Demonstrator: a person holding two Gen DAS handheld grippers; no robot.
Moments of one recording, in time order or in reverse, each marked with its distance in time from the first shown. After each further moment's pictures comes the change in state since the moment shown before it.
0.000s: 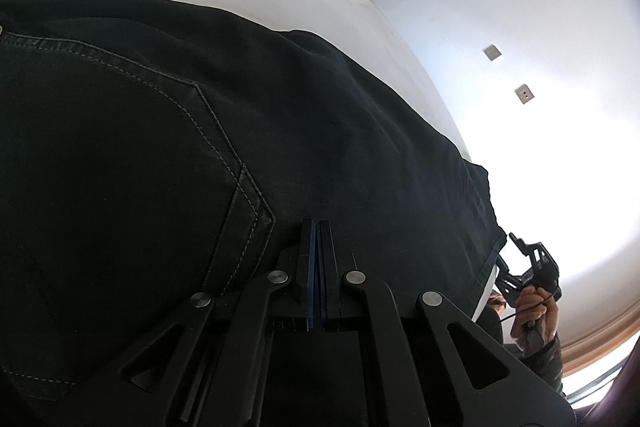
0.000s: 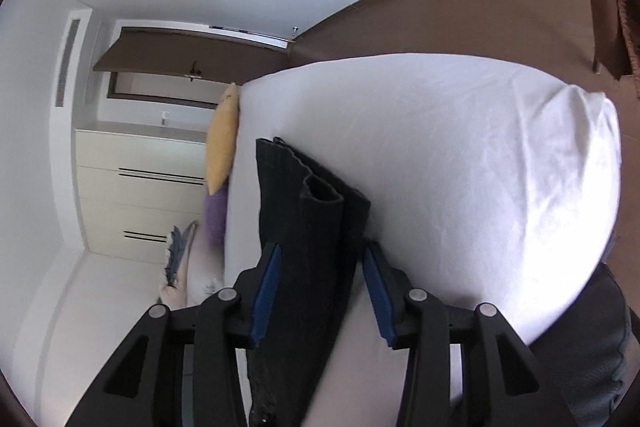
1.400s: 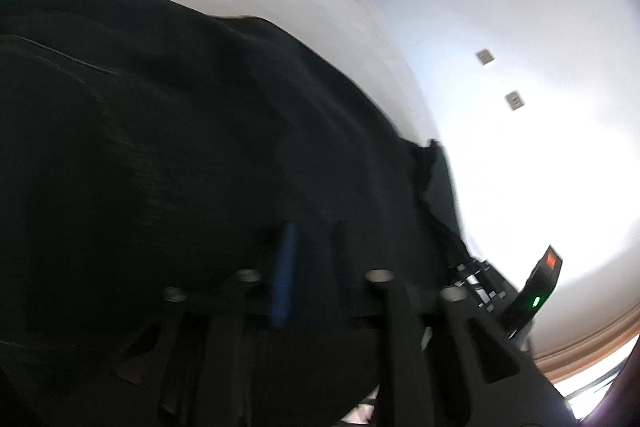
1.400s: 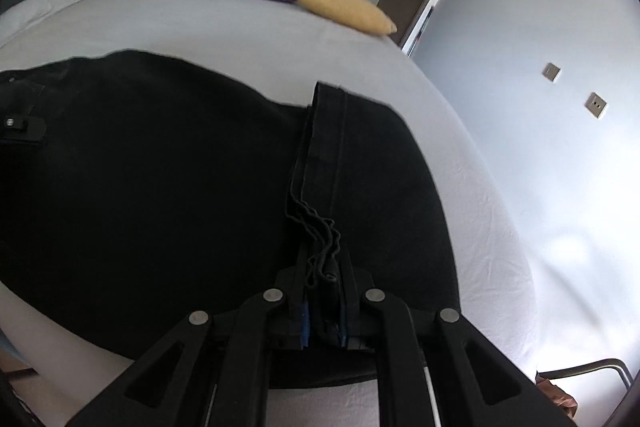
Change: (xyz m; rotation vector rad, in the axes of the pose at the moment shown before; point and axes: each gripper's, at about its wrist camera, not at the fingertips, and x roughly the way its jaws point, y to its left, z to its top) left arm 0.010 -0.043 0.006 -0.073 0.033 -0.089; right arm 0.070 0.134 -0.249 -1.580 0.030 -0.622
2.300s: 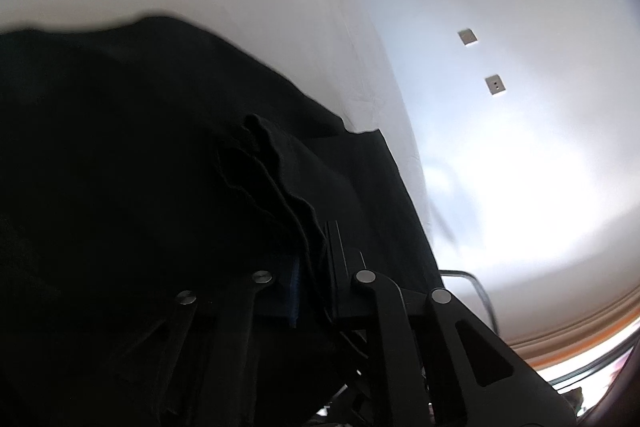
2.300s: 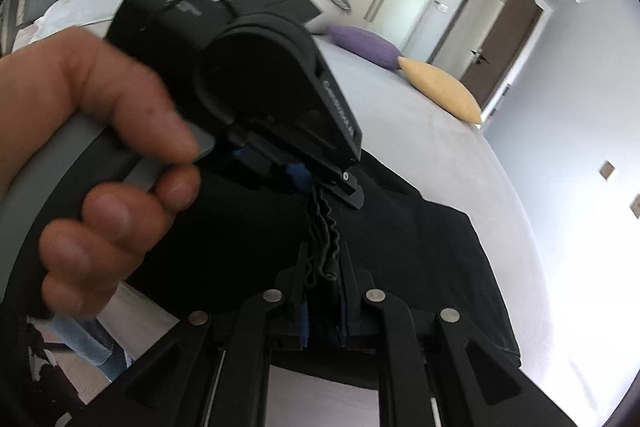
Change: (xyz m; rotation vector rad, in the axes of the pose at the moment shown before) left arm 0.026 -0.043 0.054 0.016 0.134 -0.054; right arm -0.080 0.124 0.029 -0.243 -0.168 0.224
